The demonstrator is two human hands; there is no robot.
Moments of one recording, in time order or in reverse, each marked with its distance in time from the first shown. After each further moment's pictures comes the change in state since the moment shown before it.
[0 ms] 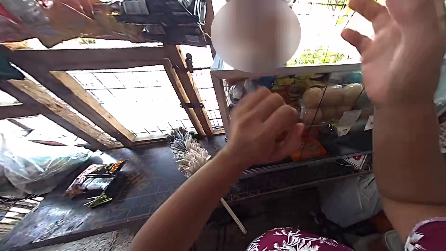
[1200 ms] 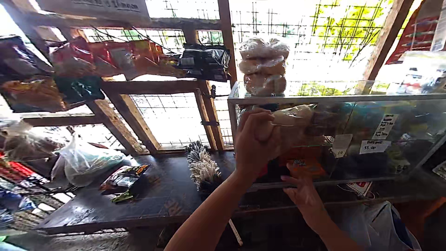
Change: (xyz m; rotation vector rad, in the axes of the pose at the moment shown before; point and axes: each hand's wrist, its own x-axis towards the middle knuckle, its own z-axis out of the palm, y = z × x) left_hand -0.009 0.030 0.006 -0.054 0.156 -0.458; right_hand -0.246 0.048 0.028 0.144 -0.252 0.395
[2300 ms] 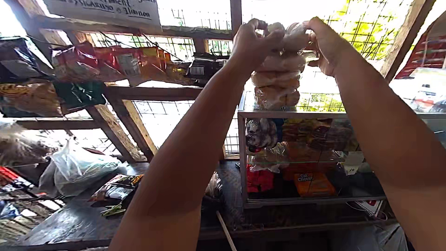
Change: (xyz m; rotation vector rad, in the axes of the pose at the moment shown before) left_hand 0.230 -0.061 -0.011 0.030 -0.282 -0.404; right_hand 0.350 -0.179 -0.041 -0.307 0.128 0.164
